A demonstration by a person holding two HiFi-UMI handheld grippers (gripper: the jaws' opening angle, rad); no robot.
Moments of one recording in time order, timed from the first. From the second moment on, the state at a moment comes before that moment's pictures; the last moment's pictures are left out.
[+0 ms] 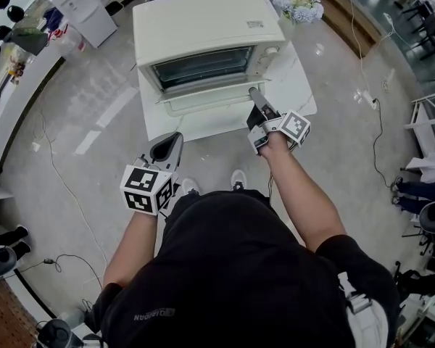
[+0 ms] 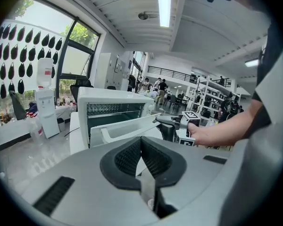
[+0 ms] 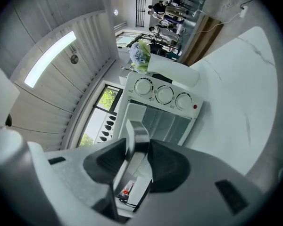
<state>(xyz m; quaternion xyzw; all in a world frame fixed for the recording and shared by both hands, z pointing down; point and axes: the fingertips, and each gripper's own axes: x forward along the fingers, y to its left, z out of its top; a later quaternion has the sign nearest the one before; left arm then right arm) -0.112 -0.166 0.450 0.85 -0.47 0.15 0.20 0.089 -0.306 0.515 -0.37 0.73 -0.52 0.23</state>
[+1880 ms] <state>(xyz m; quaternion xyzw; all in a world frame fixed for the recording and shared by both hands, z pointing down) -0.127 -0.180 0.453 0.84 -0.48 0.15 0.21 0.066 -0.385 0.467 -0.35 0.74 -0.51 0.27</state>
